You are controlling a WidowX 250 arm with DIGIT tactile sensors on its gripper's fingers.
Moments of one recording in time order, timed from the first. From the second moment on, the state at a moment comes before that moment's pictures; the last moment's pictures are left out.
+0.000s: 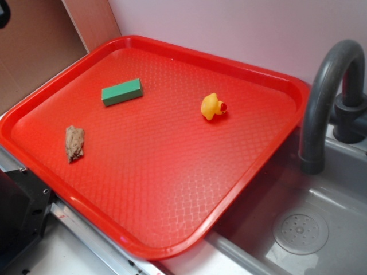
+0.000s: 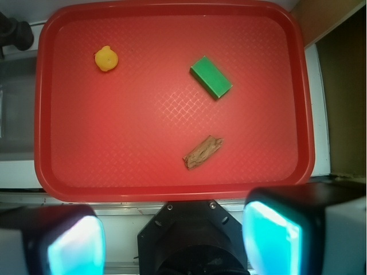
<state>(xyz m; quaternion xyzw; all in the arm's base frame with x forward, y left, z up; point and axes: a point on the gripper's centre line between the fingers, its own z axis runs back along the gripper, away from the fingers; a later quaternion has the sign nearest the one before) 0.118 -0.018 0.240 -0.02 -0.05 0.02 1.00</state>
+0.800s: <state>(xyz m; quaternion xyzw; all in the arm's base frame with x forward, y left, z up) 0.160 -0.043 0.213 -0.01 -0.08 -0.14 0.99</state>
